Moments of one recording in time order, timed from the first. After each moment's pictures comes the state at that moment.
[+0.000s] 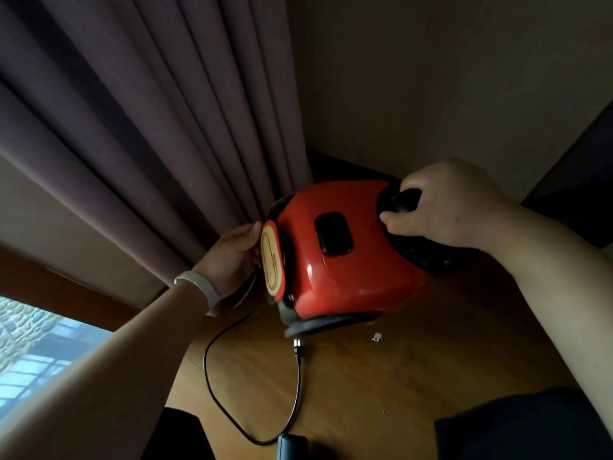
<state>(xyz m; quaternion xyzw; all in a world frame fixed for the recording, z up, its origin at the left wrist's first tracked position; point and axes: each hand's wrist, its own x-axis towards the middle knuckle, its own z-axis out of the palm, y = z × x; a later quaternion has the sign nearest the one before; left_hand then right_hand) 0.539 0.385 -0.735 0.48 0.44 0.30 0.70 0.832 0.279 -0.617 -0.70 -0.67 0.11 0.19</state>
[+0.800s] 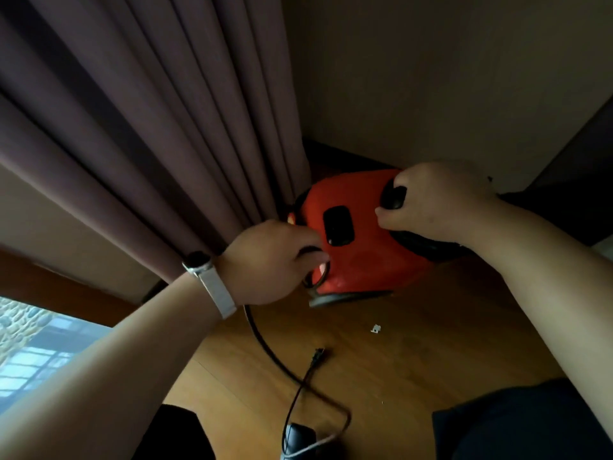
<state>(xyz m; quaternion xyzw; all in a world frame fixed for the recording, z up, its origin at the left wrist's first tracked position) 0.591 0.333 -0.660 0.92 0.34 0.05 0.20 0.835 0.295 -0.647 -0.72 -0.68 0.07 0.14</state>
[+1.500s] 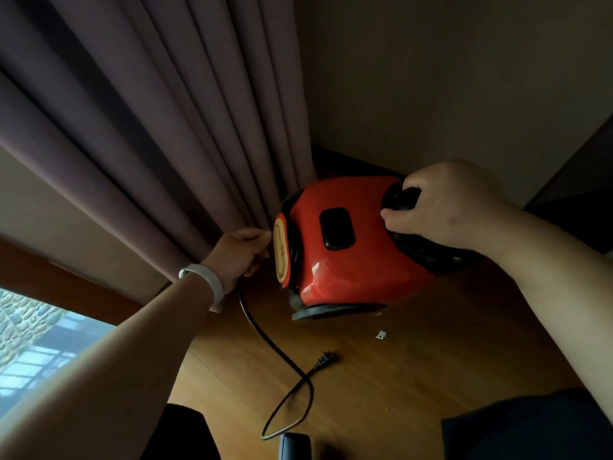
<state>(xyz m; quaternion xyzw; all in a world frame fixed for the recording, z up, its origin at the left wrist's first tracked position) 0.540 0.385 -0.732 0.54 0.59 0.22 0.55 0.827 0.287 -0.631 -0.71 -0.67 0.09 0.20</state>
